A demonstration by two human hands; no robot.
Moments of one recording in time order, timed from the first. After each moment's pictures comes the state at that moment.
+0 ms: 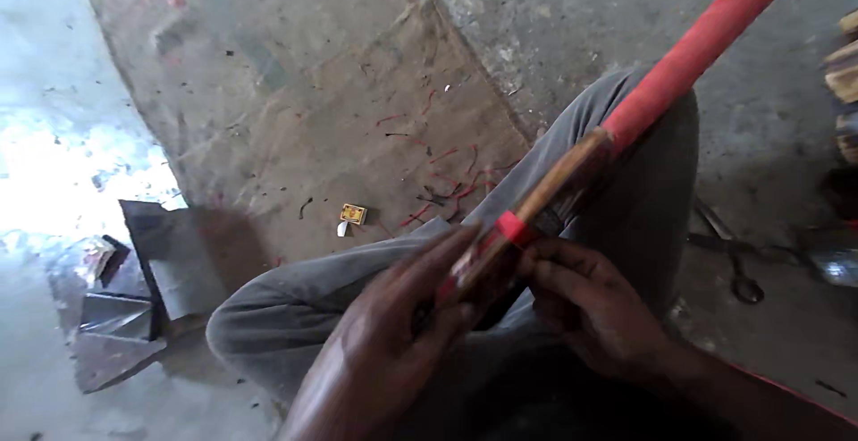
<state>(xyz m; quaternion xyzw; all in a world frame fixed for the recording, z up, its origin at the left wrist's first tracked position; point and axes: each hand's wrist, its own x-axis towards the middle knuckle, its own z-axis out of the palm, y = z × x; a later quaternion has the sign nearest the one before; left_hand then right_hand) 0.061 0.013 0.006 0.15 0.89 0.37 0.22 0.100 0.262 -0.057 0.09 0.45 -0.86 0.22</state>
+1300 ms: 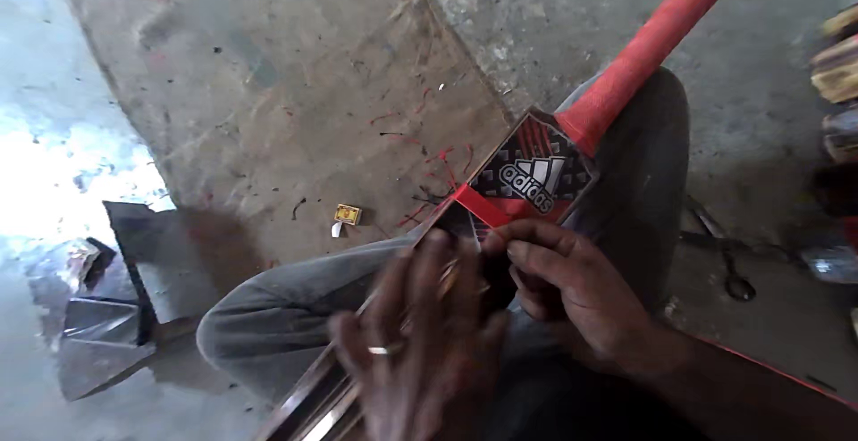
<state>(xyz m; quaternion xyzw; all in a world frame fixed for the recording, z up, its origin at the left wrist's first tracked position) 0.108 0.057 -0.014 0.14 0.99 0.04 -0.04 0.079 0.248 -0.035 0.12 0.48 -0.84 0.23</state>
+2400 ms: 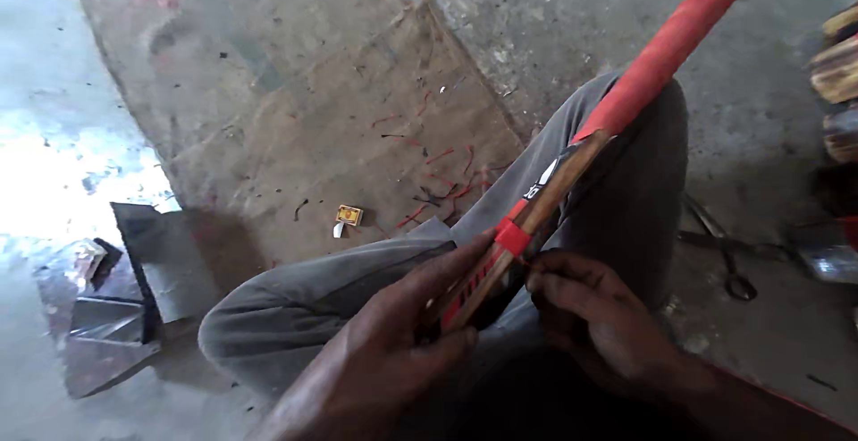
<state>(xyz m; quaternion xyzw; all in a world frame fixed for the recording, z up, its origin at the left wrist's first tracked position) 0.056 0.010 0.001 0.13 0.77 0.50 0.37 0.118 0.268 -0.057 0.10 0.43 -0.87 0.23</state>
